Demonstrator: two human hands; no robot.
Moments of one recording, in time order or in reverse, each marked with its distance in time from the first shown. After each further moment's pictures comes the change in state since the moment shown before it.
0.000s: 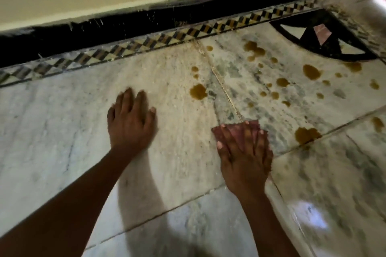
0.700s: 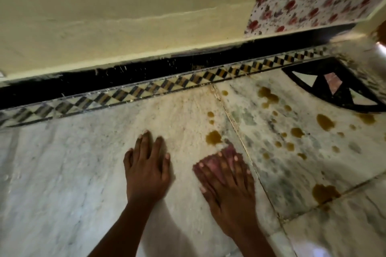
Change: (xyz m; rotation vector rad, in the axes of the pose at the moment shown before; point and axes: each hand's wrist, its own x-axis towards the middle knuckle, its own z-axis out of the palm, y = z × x) left_hand 0.001 0.000 0.003 -0.047 -0.055 -0.043; right_hand 0.033 -0.053 0.010 -0.143 -0.021 -0.449
